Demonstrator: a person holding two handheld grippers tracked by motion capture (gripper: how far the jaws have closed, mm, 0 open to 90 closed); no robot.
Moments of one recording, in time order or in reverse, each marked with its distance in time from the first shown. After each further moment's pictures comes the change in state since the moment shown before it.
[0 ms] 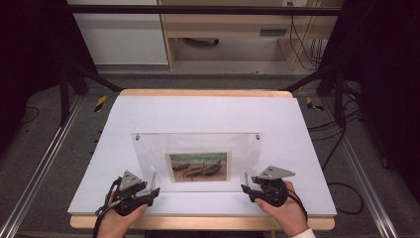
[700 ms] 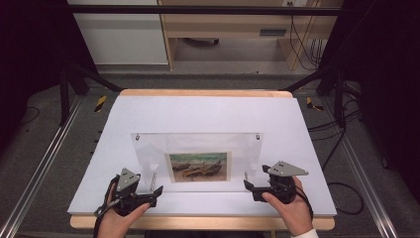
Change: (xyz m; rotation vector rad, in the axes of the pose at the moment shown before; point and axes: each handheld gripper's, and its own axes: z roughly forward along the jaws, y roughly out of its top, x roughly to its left) left arm -0.004 0.011 -0.011 -0.112 0.024 0.018; right arm -0.011 0.010 -0.020 -0.149 -0.021 0.009
